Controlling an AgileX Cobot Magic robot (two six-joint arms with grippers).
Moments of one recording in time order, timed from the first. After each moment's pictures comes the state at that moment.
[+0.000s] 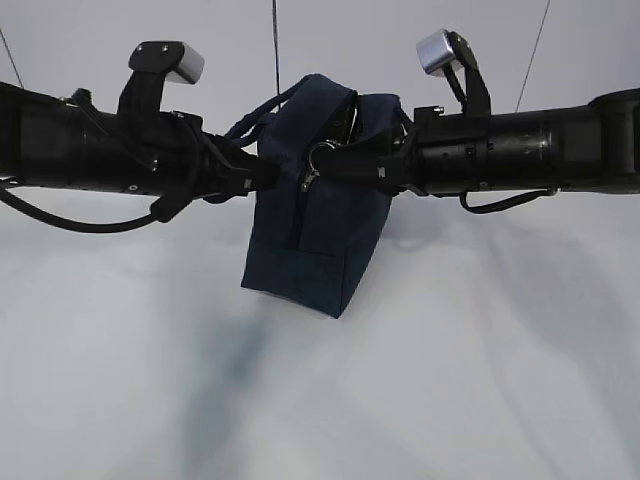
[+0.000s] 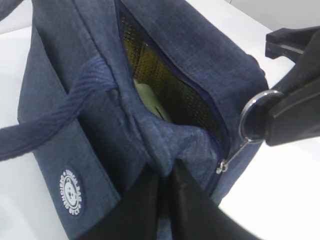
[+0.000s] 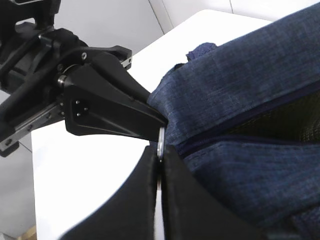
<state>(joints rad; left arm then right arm) -0.38 1.78 -1.02 -1.78 0.54 1.78 0.19 1.86 -1.09 1.78 0.96 -1.87</state>
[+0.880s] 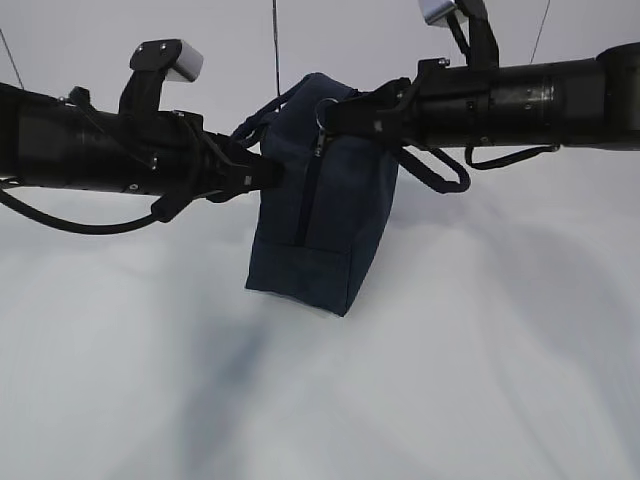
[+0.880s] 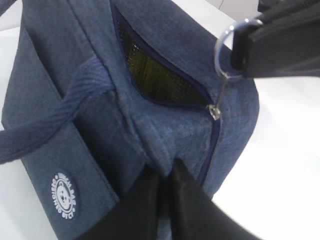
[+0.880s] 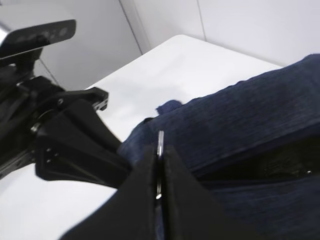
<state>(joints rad) -0.38 1.78 -1.02 -1.78 0.58 1.76 0.19 1.83 -1.18 1.77 0.86 -1.84</state>
